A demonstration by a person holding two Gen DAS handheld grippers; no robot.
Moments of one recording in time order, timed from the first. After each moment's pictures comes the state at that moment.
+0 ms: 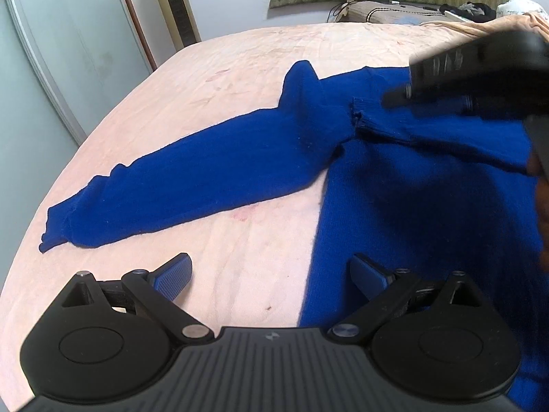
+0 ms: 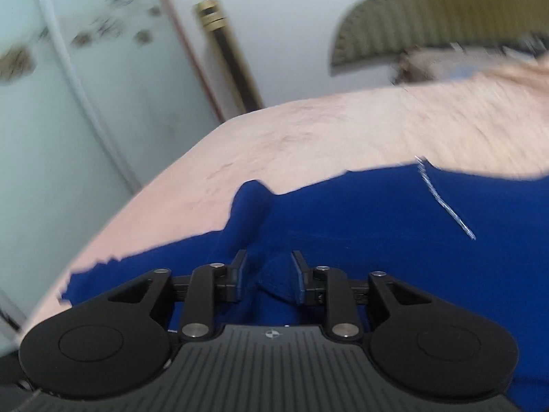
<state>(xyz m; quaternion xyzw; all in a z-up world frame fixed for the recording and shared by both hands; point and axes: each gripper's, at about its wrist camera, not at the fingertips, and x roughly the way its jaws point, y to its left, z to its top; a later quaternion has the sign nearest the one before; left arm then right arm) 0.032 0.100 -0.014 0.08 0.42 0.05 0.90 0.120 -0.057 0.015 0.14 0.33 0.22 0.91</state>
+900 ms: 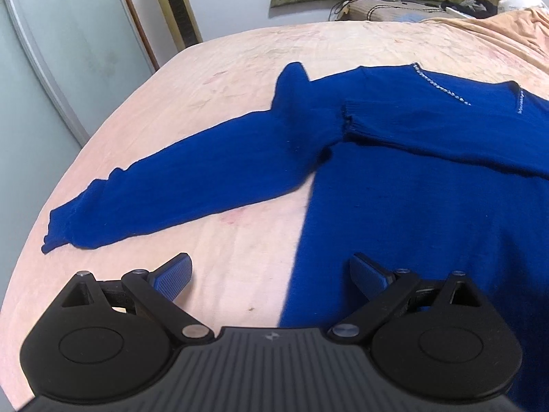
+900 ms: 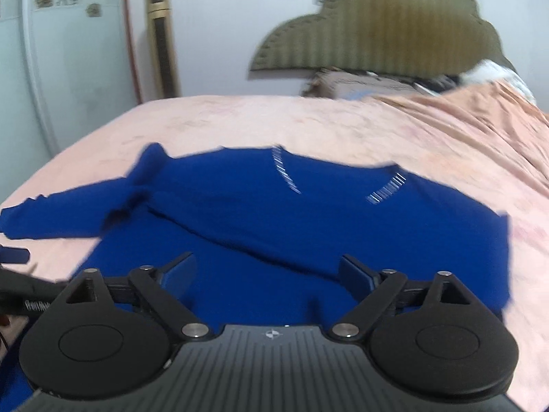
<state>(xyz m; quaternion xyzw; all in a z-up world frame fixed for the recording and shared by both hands) 0.032 0.084 -0.011 0.09 0.42 0.06 0.90 0.004 -0.127 0.033 0.01 0.32 0.06 0.94</state>
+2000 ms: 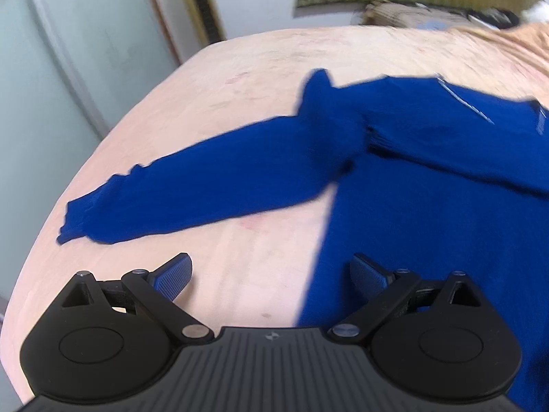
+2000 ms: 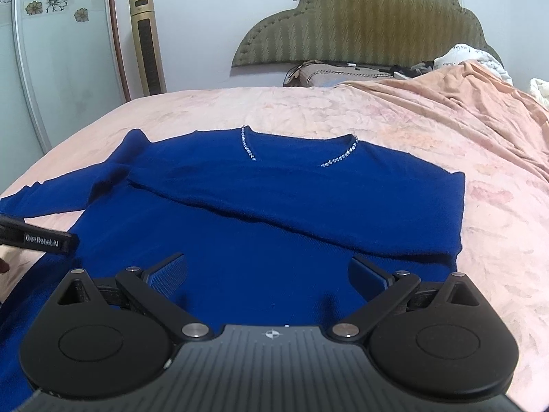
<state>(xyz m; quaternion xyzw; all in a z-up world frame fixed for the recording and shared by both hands) 0.037 0.097 -0.003 0.07 0.42 0.11 0.90 -0.040 -0.167 0.018 0.02 0.32 0.05 0.94</state>
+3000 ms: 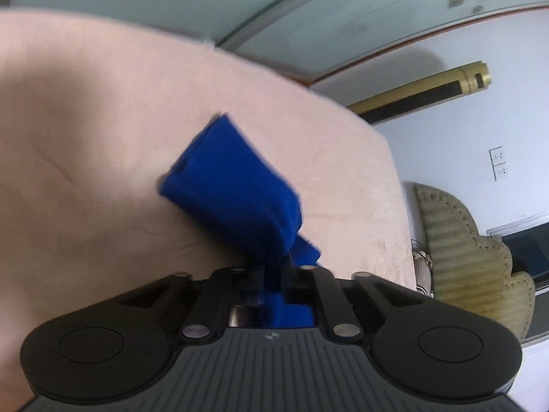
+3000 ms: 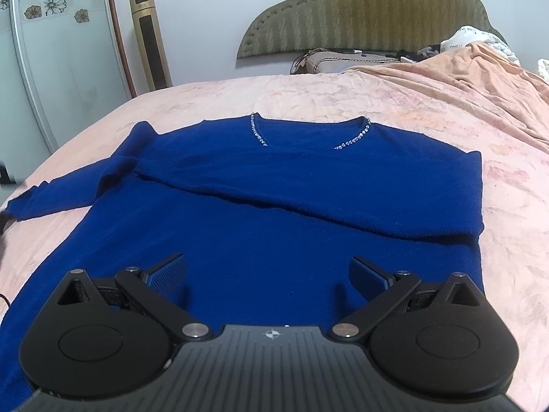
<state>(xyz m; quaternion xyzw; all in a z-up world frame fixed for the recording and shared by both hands) 0.050 0.379 -0.052 -0.57 0.27 0.18 0.76 -0.036 -0.161 0.006 0.04 0.34 0.06 0.94</state>
